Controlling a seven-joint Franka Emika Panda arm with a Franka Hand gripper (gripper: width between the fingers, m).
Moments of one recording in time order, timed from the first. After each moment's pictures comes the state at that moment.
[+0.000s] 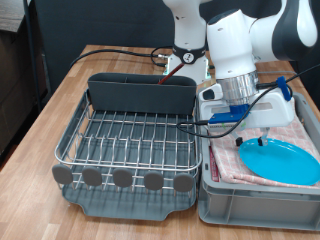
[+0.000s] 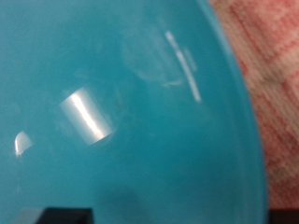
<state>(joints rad) 0.83 0.35 -0.52 -2.30 1.37 2.81 0.40</state>
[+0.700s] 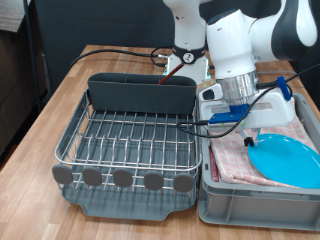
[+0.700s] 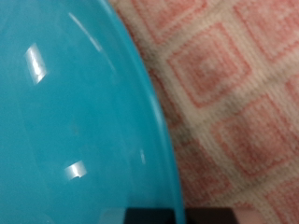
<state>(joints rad) 0.83 0.35 -0.52 -2.30 1.38 2.81 0.39</state>
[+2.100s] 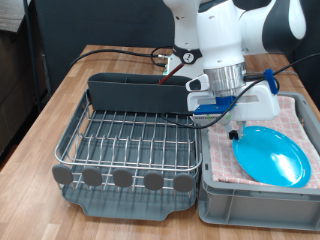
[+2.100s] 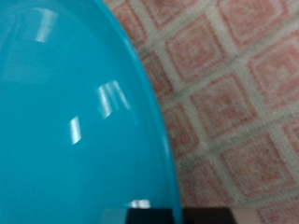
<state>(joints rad) 0.85 0.28 -0.61 -2.35 1.15 2.80 0.54</state>
